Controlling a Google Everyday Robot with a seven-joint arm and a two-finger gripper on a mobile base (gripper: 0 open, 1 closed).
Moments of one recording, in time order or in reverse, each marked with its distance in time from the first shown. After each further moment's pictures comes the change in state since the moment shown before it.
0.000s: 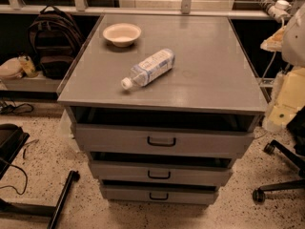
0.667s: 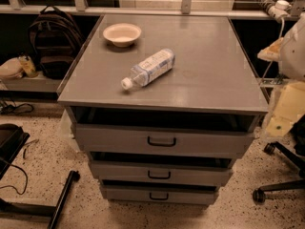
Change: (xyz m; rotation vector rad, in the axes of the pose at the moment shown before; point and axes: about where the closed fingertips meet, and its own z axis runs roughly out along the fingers) arm -0.001 0.013 0.013 -0.009 -0.016 -0.015
